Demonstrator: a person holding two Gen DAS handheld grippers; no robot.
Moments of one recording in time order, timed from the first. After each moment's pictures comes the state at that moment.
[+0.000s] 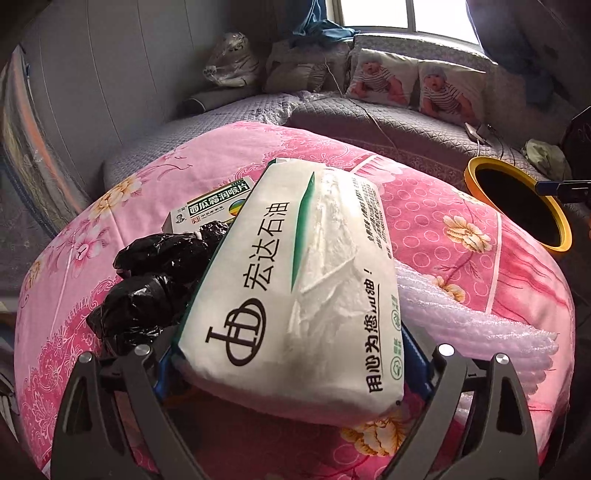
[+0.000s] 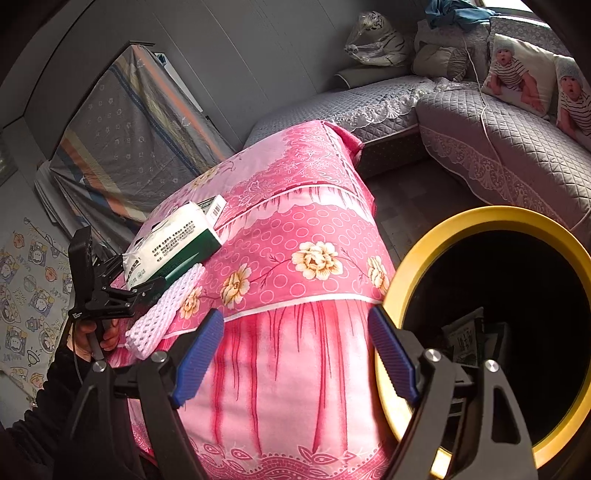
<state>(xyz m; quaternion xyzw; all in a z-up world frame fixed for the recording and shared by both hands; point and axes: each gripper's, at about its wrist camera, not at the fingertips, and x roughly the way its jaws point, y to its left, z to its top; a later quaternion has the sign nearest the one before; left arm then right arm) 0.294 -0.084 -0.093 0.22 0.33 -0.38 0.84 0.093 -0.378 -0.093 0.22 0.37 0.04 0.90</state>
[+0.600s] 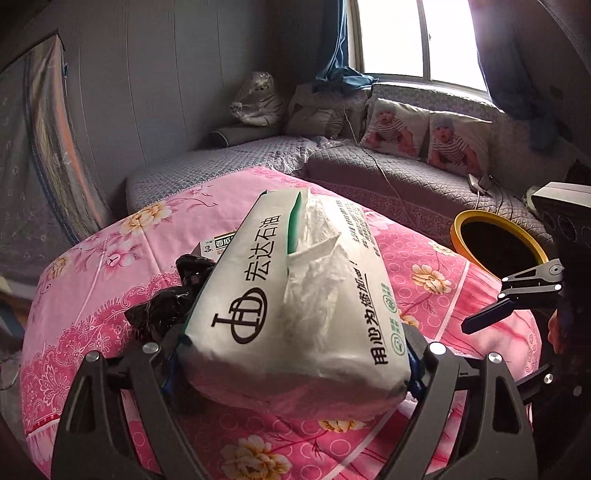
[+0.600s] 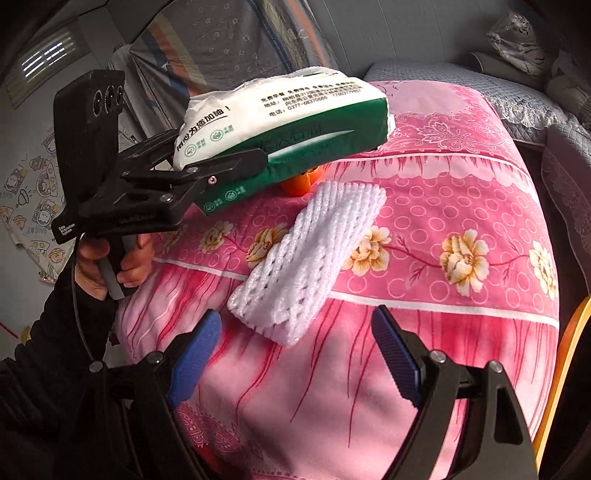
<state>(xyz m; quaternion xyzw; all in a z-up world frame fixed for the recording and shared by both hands) 0.249 -0.052 -0.042 0.15 0.27 -0.36 0.88 0.160 -0.208 -0.107 0.08 0.45 0.22 0.86</state>
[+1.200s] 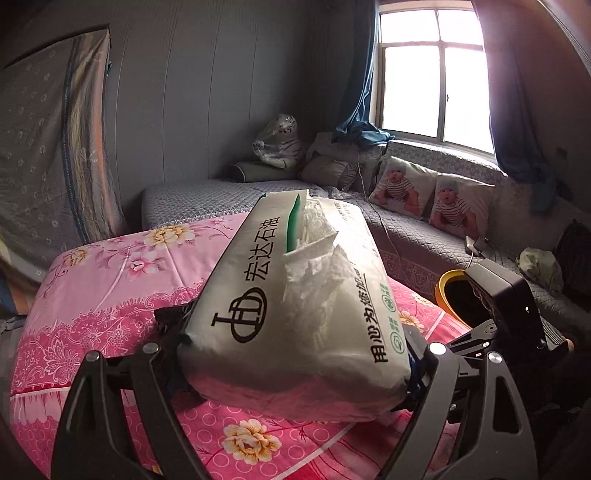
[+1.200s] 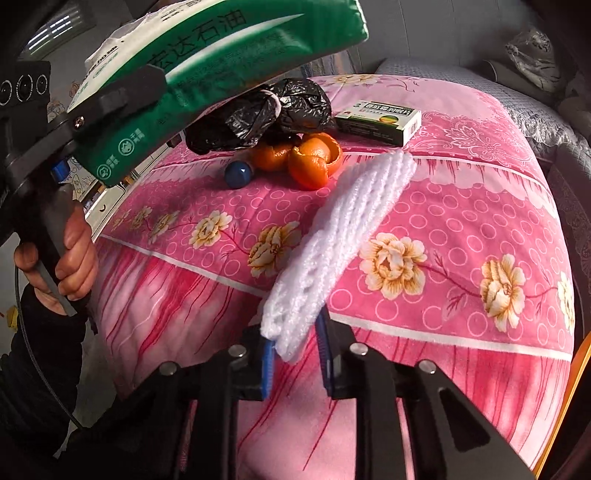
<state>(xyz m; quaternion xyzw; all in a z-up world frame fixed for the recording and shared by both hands) 0.214 0.000 -0.007 0.04 0.21 -0.36 0.91 0.181 -0.177 -0.120 0.03 0.46 0.22 0.86</state>
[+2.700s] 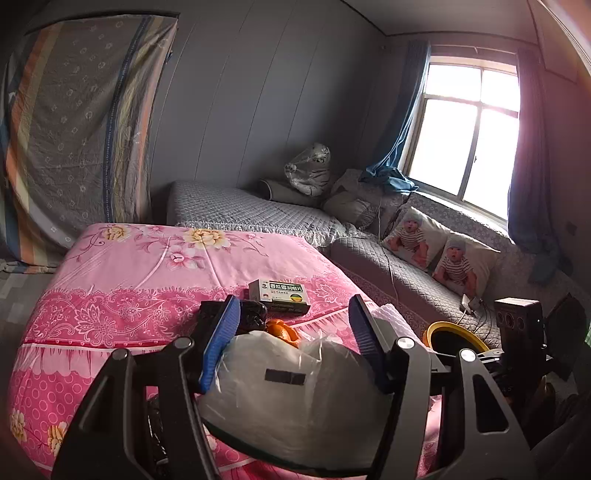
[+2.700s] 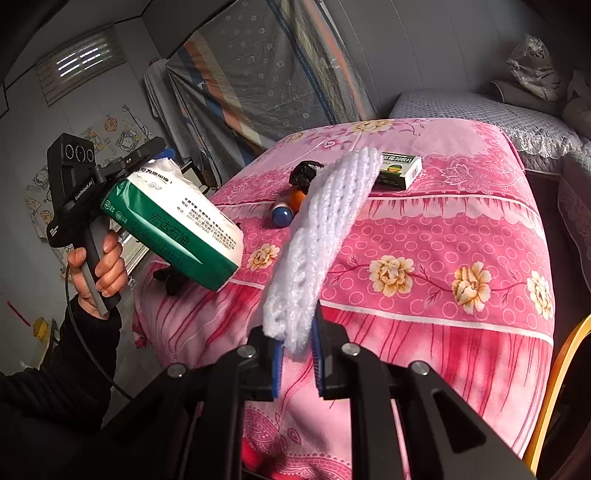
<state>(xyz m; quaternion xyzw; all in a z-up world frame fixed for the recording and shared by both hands) 0.198 0.082 0.028 -0.06 0.20 -0.32 0.92 0.126 -0.208 -0.068 0.09 0.39 0.27 0.88</state>
